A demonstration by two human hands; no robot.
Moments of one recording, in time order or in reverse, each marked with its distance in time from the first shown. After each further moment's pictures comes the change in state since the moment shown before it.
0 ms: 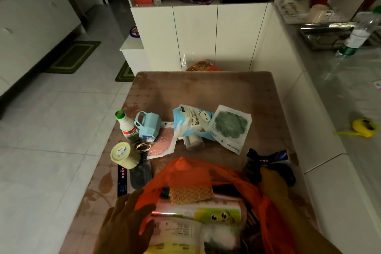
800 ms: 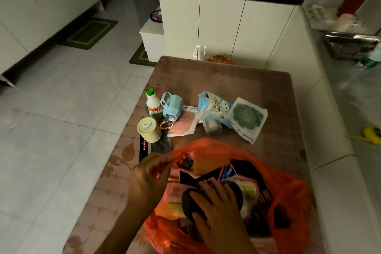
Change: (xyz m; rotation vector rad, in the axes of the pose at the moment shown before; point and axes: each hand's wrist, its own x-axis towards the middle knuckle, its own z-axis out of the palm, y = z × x) left_hand -0.016 -0.020 -0.002 -0.793 0.618 -0.153; right_hand -0.228 -0.166 -0.026 -0.014 -0.056 -0.686
